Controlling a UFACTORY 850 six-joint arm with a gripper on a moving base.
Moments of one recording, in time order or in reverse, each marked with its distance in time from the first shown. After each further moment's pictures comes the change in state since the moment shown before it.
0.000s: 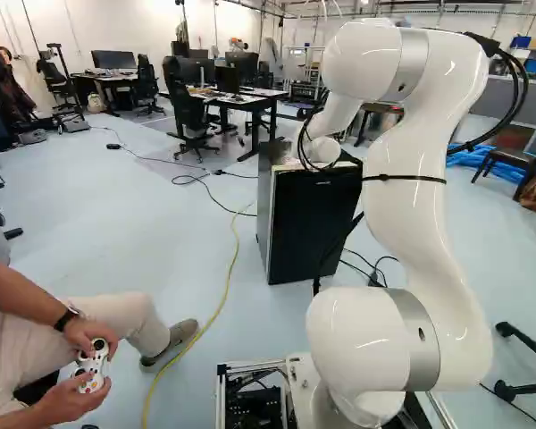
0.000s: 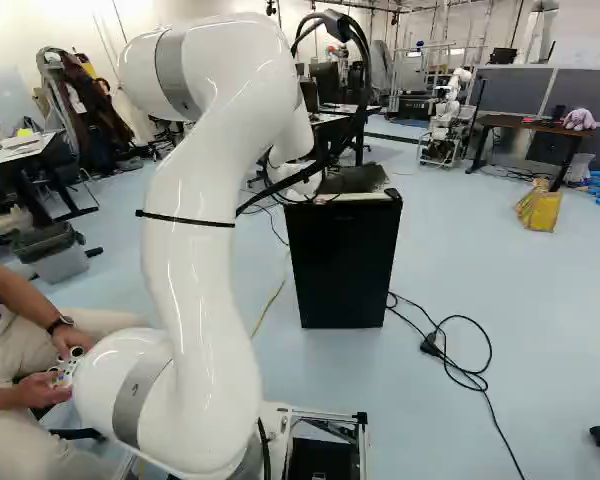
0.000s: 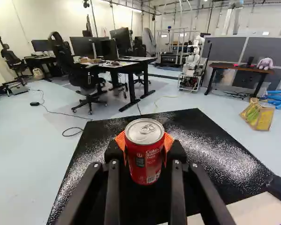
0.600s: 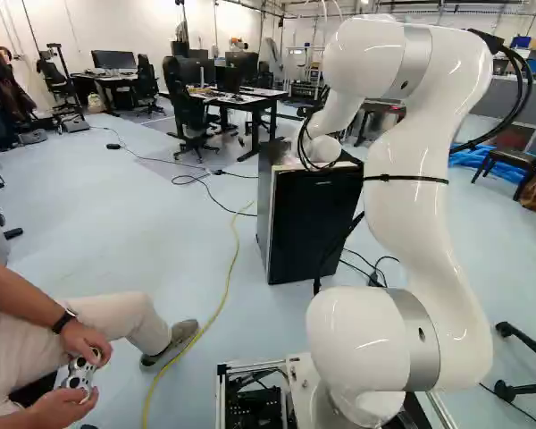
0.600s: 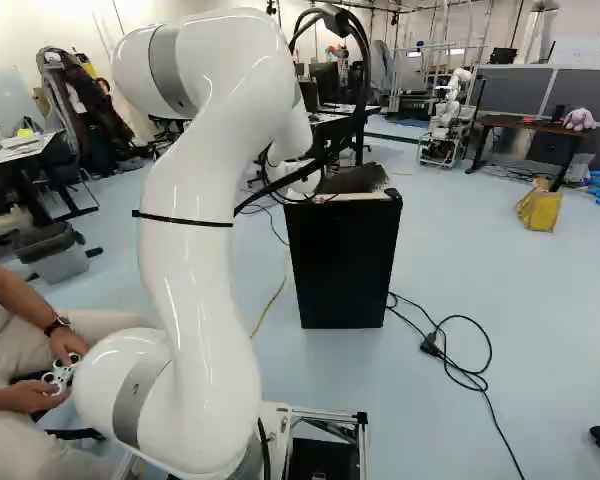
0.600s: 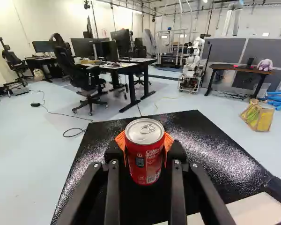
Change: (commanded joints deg) arm 0.2 1.2 1.4 0.1 0.1 -0.1
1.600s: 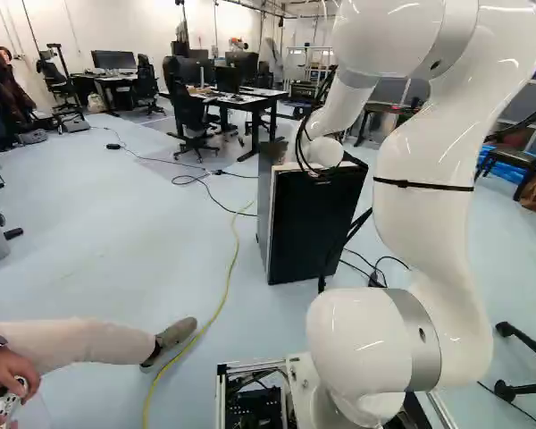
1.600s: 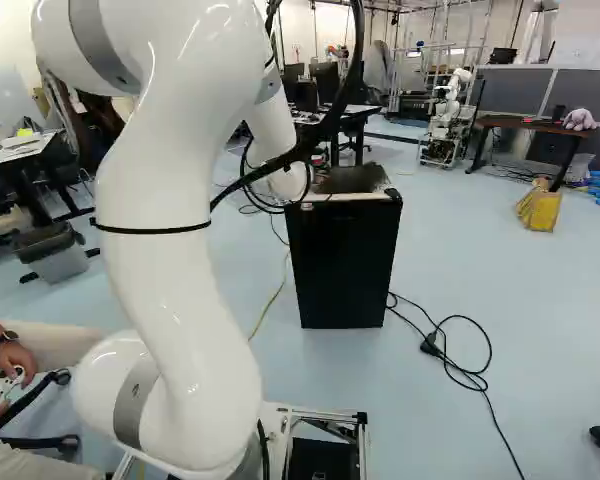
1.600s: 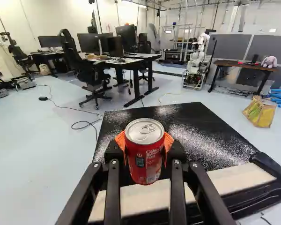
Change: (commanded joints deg) arm 2.4 11.5 14.7 1.1 1.1 -1.0
